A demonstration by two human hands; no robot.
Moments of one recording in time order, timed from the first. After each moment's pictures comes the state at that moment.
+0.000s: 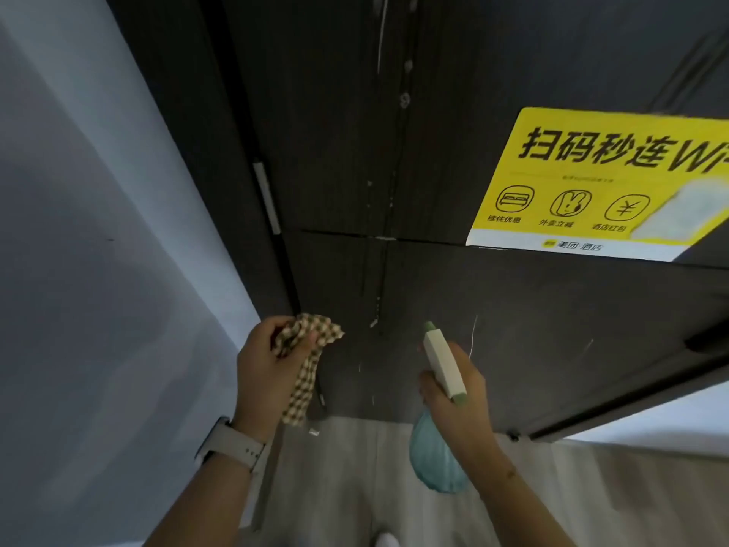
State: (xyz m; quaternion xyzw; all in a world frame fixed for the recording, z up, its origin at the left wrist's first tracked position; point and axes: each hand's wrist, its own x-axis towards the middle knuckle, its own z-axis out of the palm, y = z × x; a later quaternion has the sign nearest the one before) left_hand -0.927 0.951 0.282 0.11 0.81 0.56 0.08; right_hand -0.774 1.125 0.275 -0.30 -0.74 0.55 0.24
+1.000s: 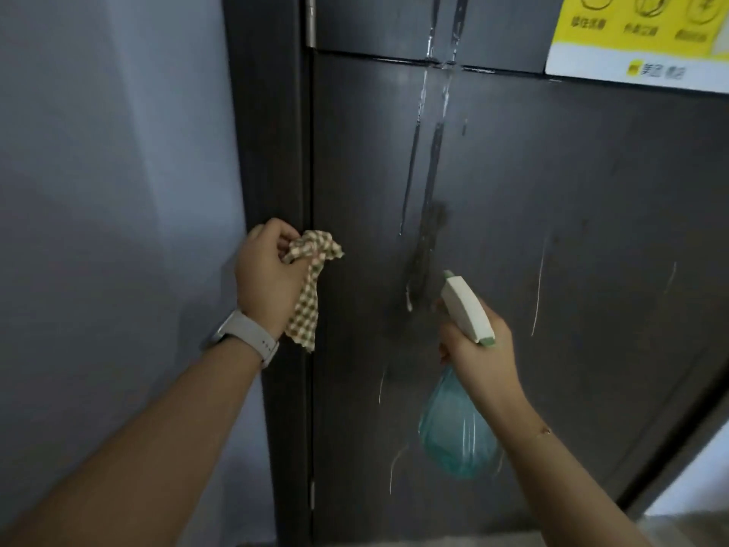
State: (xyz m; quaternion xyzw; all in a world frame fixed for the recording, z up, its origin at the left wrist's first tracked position) left_hand -1.067 0.975 0.089 0.34 0.72 0.56 -0.23; right_hand -0.849 1.093 0.064 -0.22 -0.71 0.48 0.46
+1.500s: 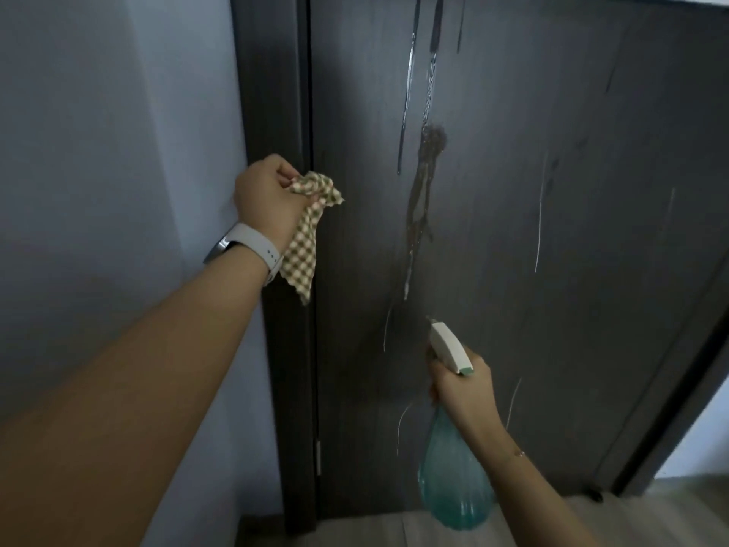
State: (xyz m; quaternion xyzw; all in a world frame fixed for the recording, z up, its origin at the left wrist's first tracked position) left_hand -1.077 0.974 0.071 0.36 0.70 0.57 -0.23; right_hand -0.834 1.083 -0.105 -0.32 -0.70 0.49 0.42
